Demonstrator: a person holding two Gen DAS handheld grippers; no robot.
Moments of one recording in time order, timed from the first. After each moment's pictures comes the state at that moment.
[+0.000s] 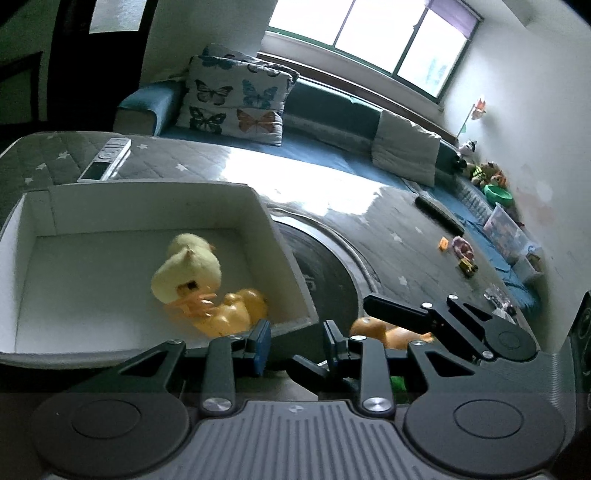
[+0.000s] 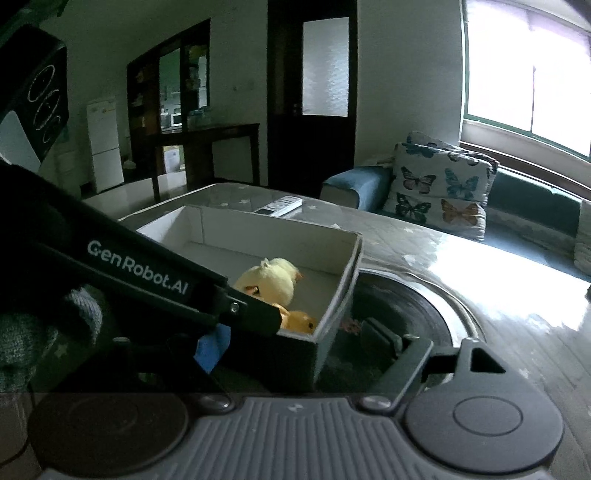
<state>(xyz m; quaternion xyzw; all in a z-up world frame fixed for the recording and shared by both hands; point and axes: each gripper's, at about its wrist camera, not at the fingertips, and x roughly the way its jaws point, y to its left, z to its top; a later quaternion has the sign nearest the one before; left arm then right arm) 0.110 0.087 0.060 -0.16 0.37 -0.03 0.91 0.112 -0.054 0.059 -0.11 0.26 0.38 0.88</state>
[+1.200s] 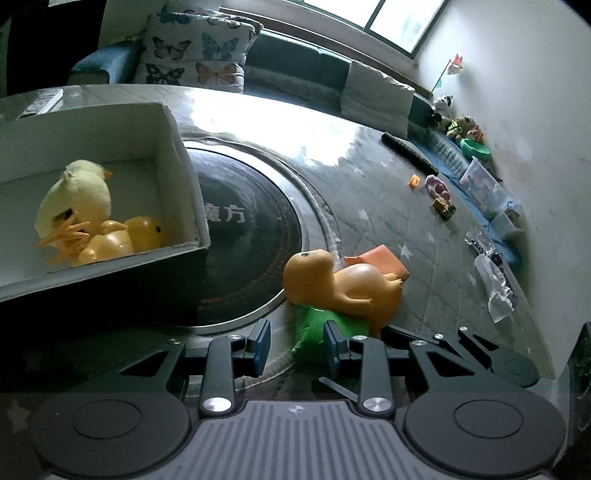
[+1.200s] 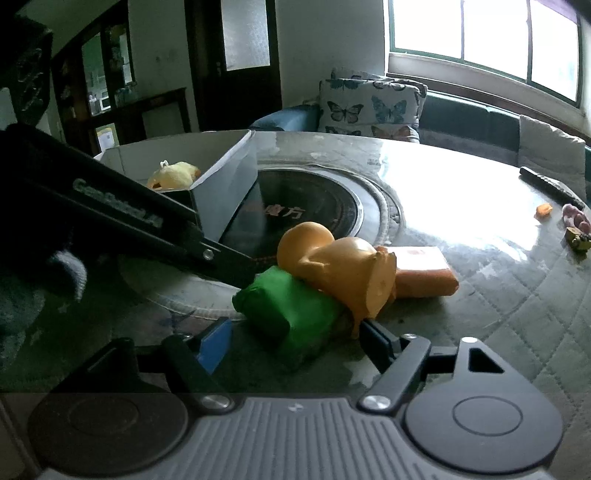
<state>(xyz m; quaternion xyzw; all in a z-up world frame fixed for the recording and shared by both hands) 0.141 0.024 0.004 -0.16 0.43 -0.09 0.88 0.100 -0.143 0.002 -0.08 0.35 0.28 0.89</state>
